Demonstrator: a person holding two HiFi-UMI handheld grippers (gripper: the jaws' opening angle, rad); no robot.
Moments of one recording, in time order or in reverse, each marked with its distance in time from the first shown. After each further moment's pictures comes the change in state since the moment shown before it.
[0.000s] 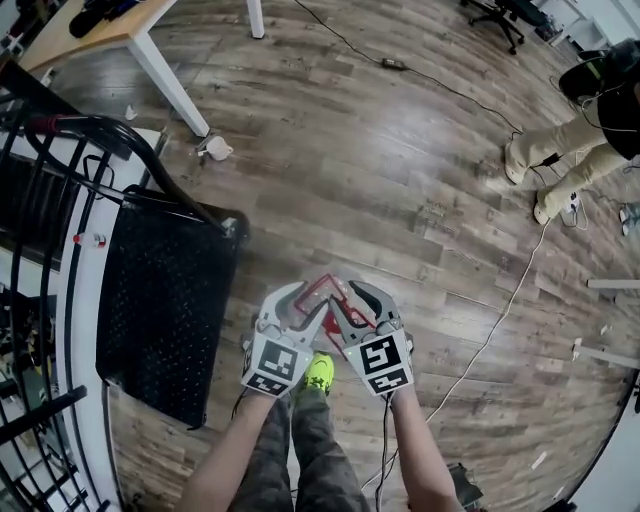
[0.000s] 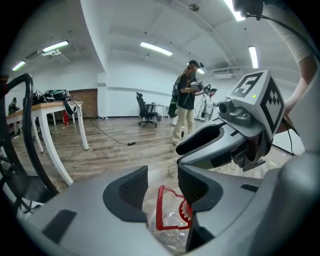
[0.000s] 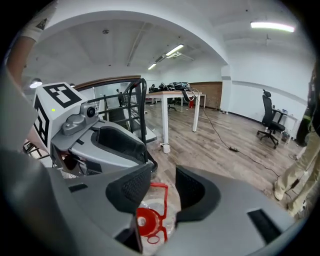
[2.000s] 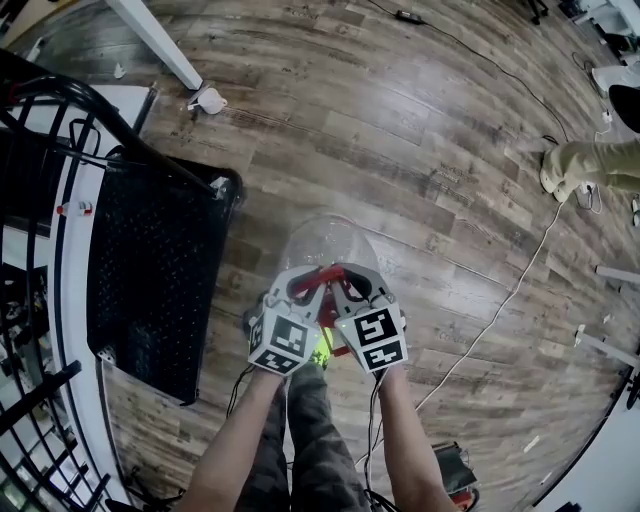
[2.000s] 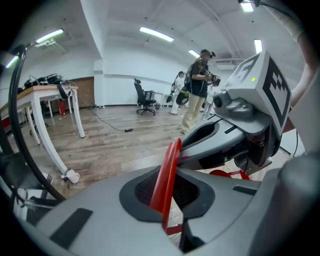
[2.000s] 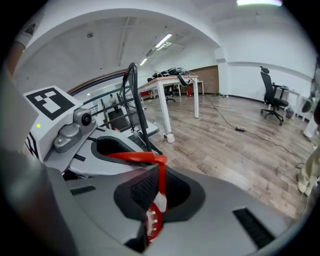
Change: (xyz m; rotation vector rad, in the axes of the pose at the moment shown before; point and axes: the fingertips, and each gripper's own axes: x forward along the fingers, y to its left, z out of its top) left arm 0.063 -0.007 -0.080 -0.022 0.137 -0.029; right arm 0.066 0.001 -0.073 0.145 0.078 0.072
